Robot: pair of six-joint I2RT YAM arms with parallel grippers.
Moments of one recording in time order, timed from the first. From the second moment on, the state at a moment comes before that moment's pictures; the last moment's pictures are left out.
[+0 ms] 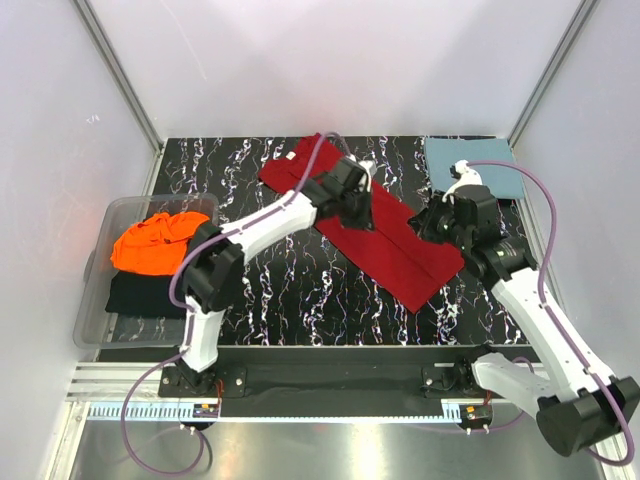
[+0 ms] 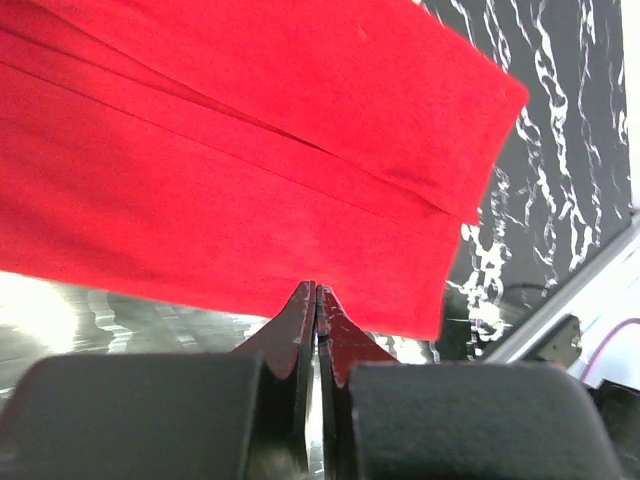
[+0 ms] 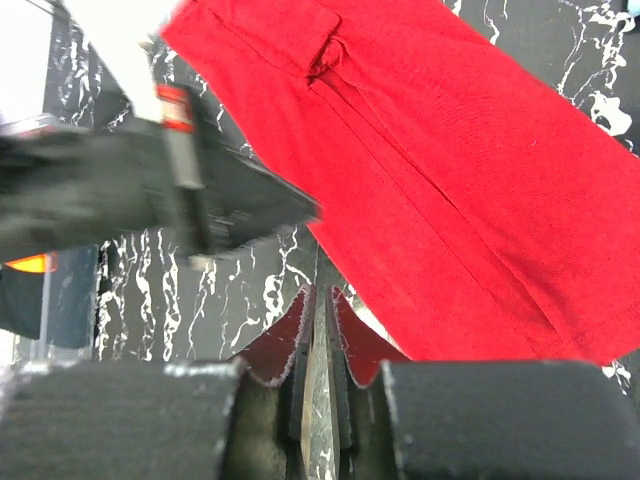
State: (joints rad) left arm -0.74 2.01 1.73 -0.52 0.22 -0.55; right arm 0.35 1.01 1.01 -0.50 -0.03 0.54
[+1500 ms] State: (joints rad) left arm -0.59 1.47 1.10 -0.68 -0.02 -0.64; right arm 0.35 1.56 1.14 -0.49 -0.14 0.55
